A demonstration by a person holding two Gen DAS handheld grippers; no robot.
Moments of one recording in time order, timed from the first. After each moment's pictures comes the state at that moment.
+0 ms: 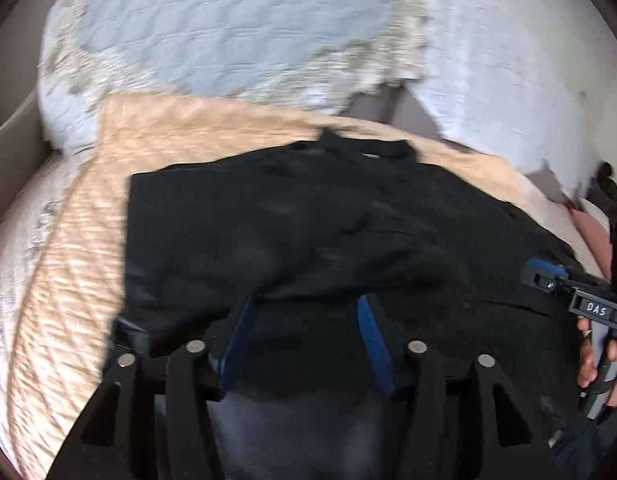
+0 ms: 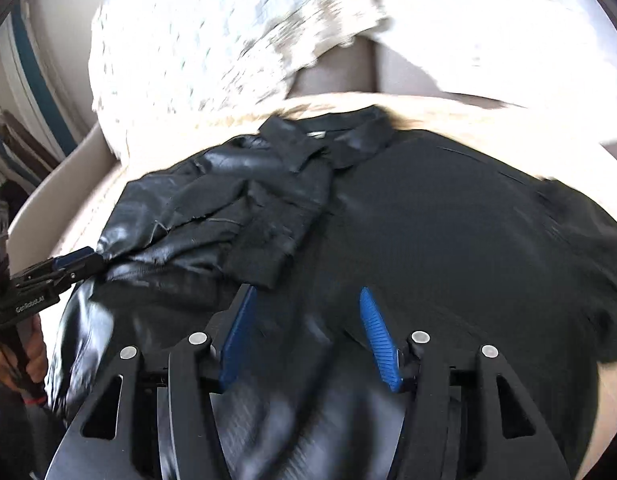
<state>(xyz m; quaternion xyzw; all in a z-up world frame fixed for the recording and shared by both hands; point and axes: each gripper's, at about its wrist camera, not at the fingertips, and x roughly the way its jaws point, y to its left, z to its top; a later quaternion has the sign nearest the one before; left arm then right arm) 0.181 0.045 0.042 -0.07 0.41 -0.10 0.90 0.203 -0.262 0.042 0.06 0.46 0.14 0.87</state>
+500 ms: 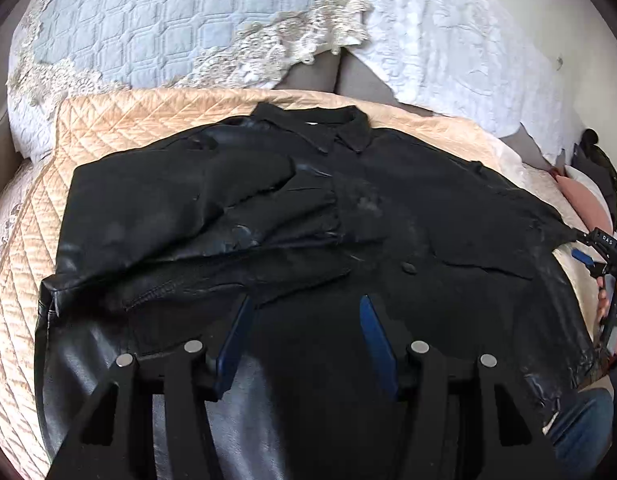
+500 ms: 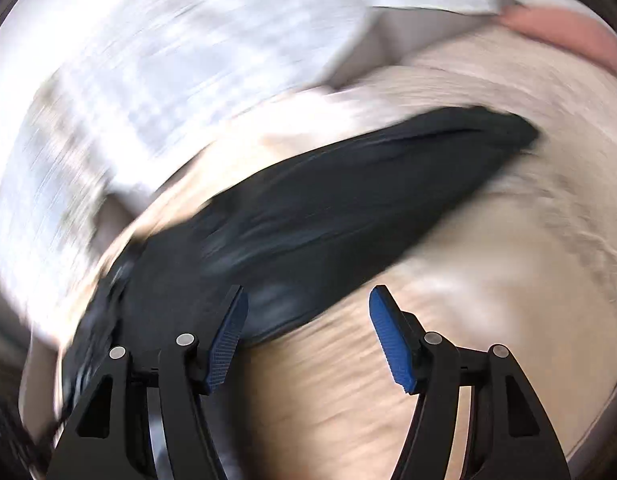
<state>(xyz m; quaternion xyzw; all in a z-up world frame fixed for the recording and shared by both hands) 0.171 -0.009 0.026 -0.04 0.43 -0.12 0.90 0.134 -0.571 0.011 0.32 0.38 -0.14 0.86</state>
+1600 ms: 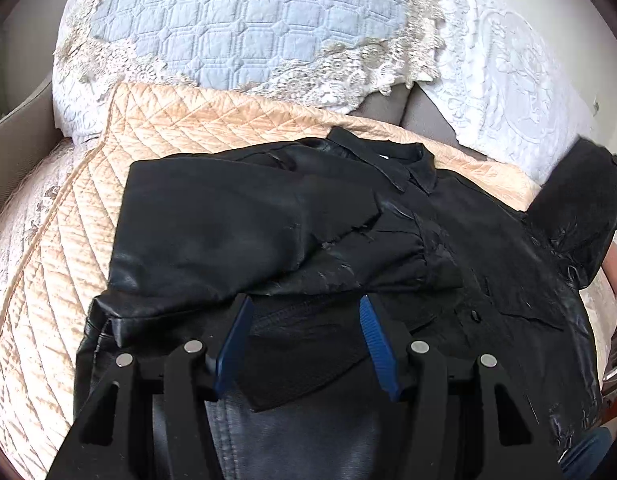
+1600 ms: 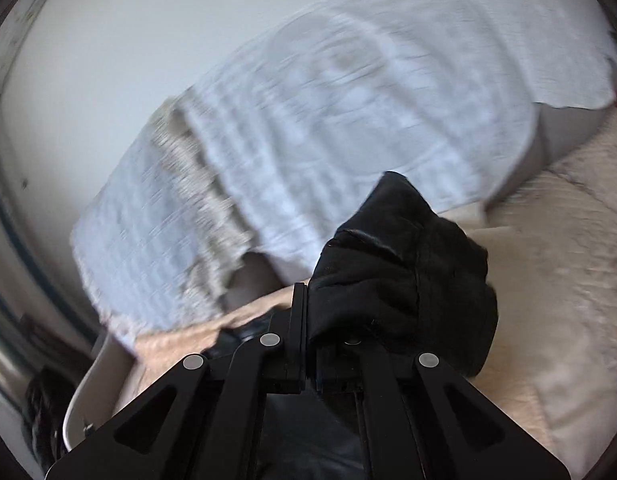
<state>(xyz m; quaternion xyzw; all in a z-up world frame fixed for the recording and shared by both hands) 0.193 0.057 0.015 -0.09 0.40 -0.06 0.91 0.243 -0.454 0.171 0.26 0.29 0.08 0.92</state>
